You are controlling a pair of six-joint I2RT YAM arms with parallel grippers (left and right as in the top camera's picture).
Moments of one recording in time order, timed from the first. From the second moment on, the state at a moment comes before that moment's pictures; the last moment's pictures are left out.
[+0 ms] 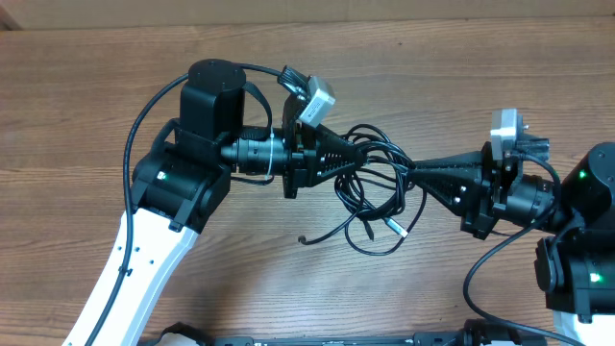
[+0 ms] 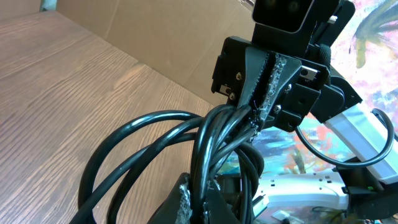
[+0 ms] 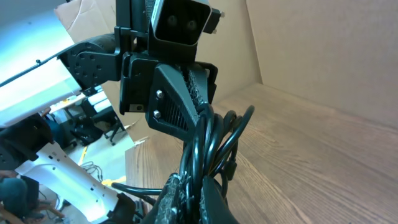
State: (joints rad) left arm -0.42 1.31 1.39 -0.53 1.11 -0.17; right arm -0.03 0.86 1.03 -0.33 -1.26 0.17
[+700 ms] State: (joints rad) left arm -0.32 1.31 1.39 -0.52 1.03 -0.47; right arm -0.03 0.87 1.03 -0.36 -1.25 0.17
